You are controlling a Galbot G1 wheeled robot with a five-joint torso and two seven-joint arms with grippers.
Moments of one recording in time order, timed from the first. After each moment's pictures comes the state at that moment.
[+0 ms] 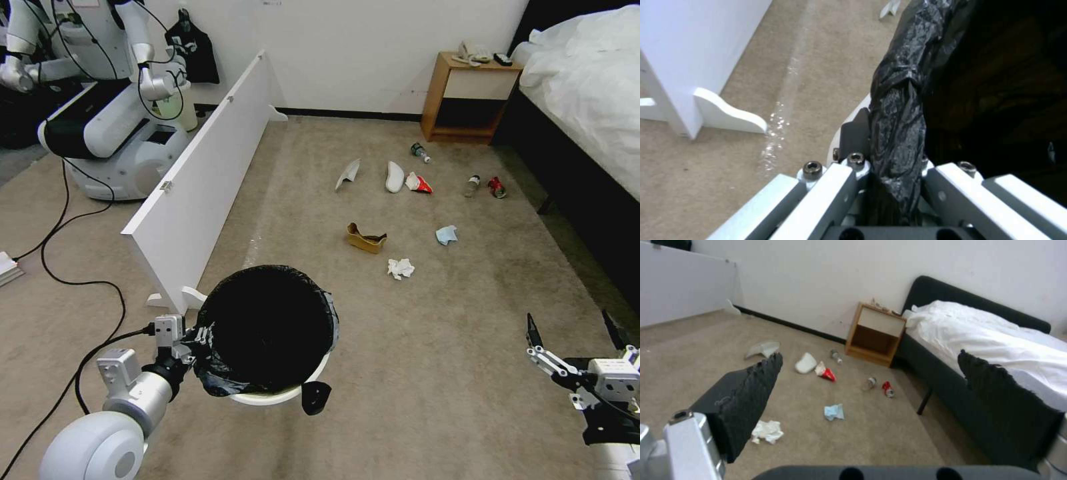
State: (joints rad) left arm 1.59 -1.14 -0.66 -2.30 -0.71 0.51 -0.13; right arm -1.79 1.57 1.06 2.25 0.09 0.23 -0.24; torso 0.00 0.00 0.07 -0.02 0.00
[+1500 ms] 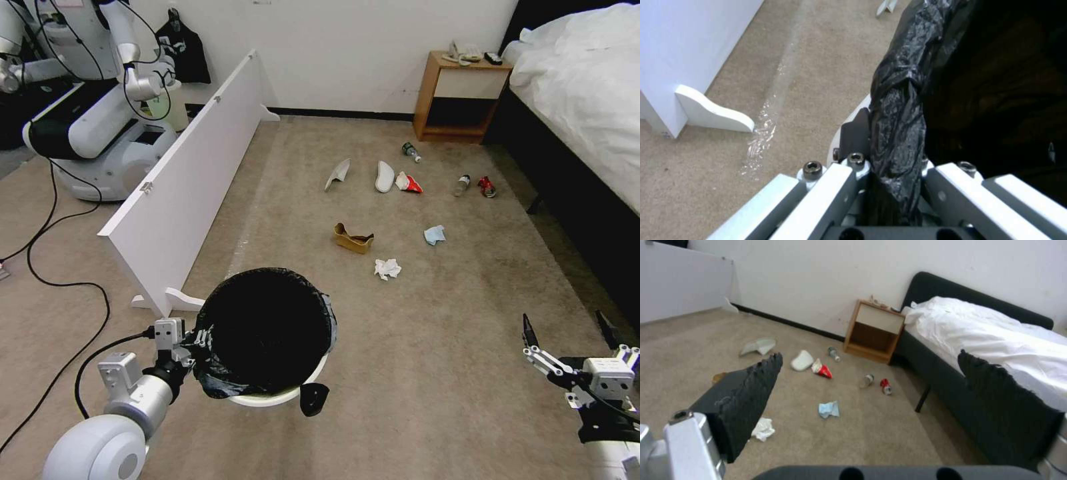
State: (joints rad) left arm 1.60 -1.15 -0.66 -2.29 -0.68 0.50 -0.11; right arm -1.78 1.57 1.06 2.24 0.09 0.23 -0.25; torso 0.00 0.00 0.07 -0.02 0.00
